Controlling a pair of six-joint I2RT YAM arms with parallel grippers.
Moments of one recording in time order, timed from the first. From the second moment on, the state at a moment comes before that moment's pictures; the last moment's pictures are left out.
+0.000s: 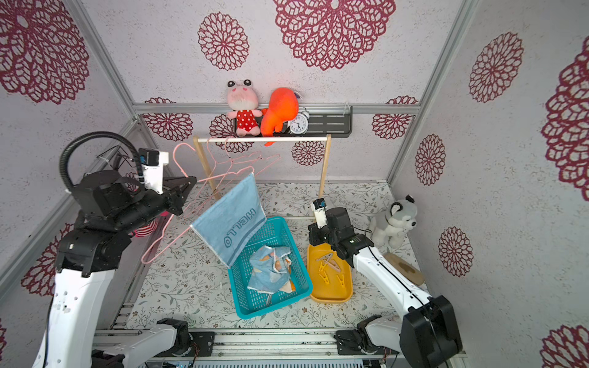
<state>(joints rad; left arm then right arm) -0.17 1.08 1.66 -0.73 0.30 -0.03 0.46 1.26 0.92 -0.28 -0.18 0.16</state>
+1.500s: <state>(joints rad) -0.10 1.07 1.49 -0.66 0.28 -0.05 0.72 1.91 1.37 -0.26 -0.39 0.14</state>
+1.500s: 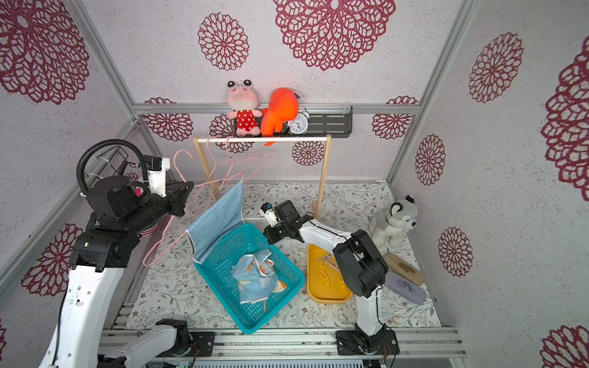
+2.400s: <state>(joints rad) -0.07 1.06 1.48 -0.64 0.32 -0.08 0.80 2.11 1.59 -0.30 -0.47 0.16</state>
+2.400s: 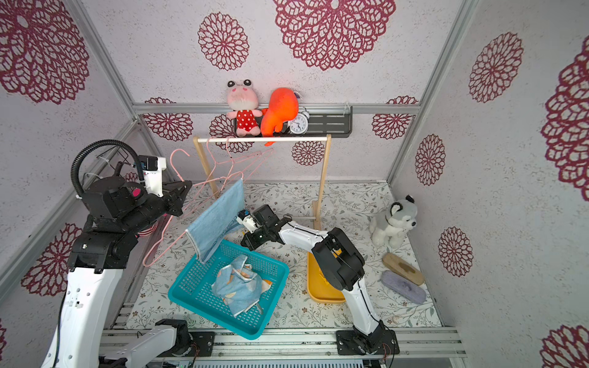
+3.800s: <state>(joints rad) 0.05 1.11 1.46 -0.56 0.46 -0.15 0.79 2.49 2.05 -0.40 -0.11 0.29</state>
